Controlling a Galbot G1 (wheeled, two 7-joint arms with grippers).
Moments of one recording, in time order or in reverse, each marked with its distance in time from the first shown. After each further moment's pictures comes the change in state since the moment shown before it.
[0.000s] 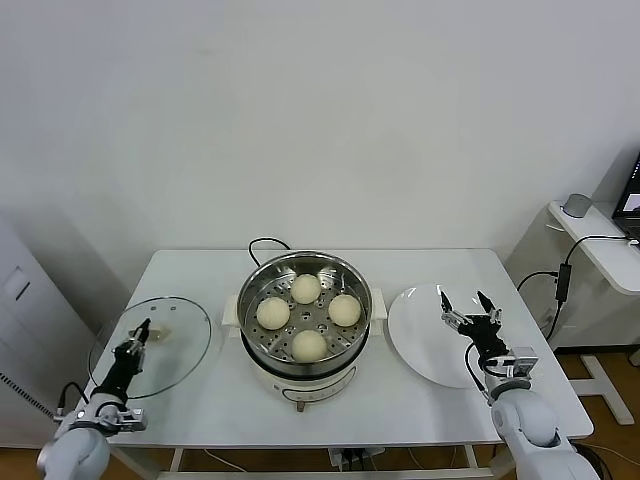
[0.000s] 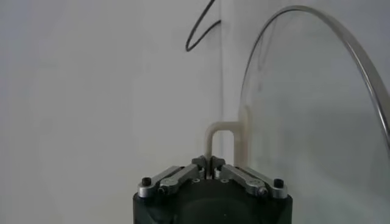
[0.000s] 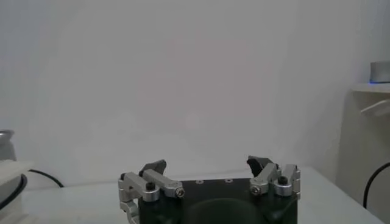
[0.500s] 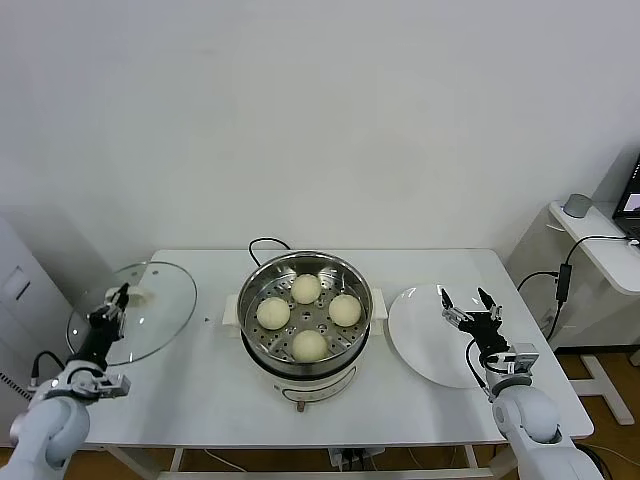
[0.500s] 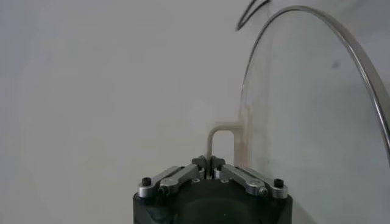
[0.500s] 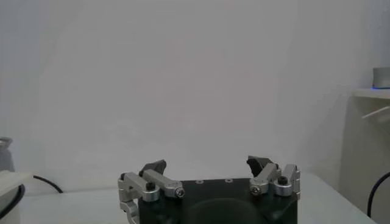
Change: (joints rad) left arm -0.007 0.097 -0.022 -0.199 -0.169 0.100 0.138; right arm 0.007 -0.013 -0.003 0.006 0.005 -0.009 0.003
